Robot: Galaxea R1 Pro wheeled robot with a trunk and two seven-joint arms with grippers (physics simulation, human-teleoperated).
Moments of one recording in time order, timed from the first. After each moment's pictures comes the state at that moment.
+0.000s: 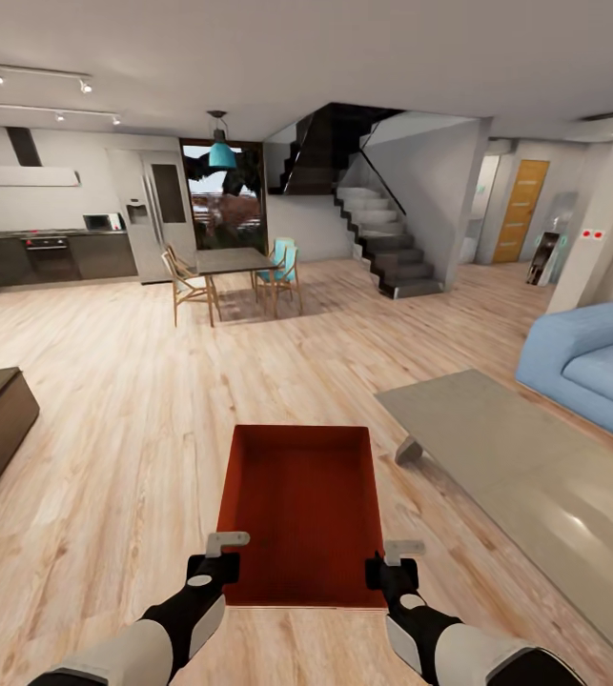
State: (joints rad) left arm -0.67 -0.12 -0.12 -0.15 0.08 -0.09 0.25; right arm -0.71 0.14 0.36 0.03 -0.29 -0.35 -0.18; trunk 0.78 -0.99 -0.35
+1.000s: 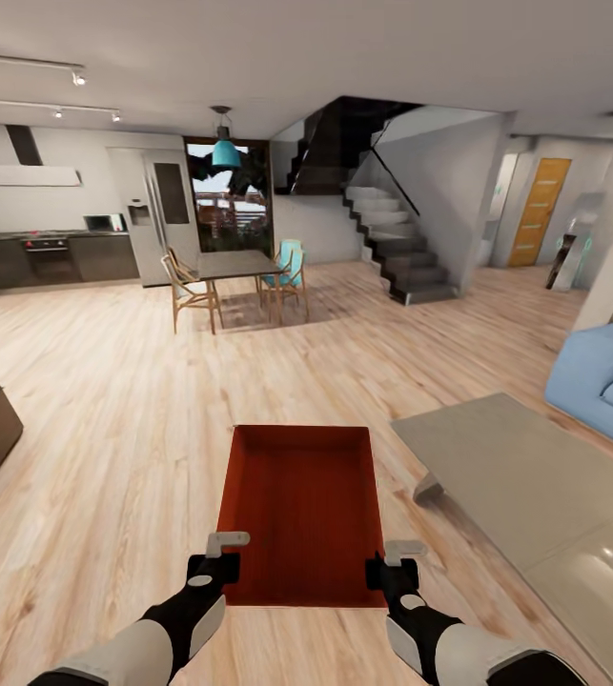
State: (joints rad) left arm -0.67 -0.12 -0.15 -0.15 0.12 -0.09 0.26; right arm -0.71 0.14 0.25 0.03 -0.18 -0.35 -0.18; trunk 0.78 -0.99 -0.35
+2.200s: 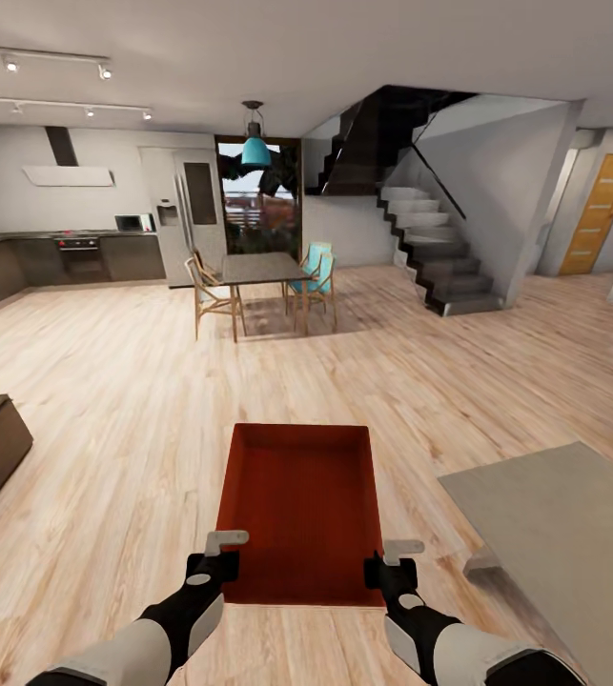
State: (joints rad) left arm -0.67 -0.11 -0.16 -0.16 0.13 -0.09 0.25; right arm -0.71 0.14 0.26 0.03 -0.19 -0.36 -0.19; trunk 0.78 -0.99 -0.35
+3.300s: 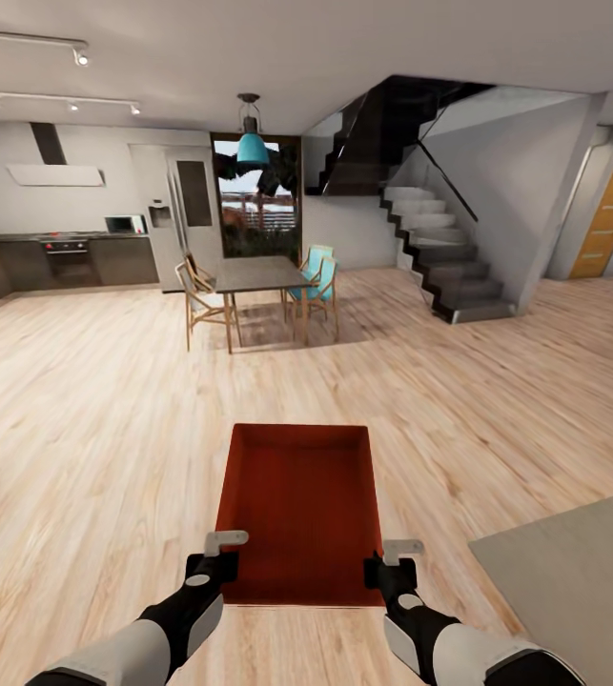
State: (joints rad) left arm -0.67 -0.11 -0.17 -0.16 0.14 -0.10 0.25; right arm -0.71 0.14 0.27 0.03 -0.20 -0.36 -0.19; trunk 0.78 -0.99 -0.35
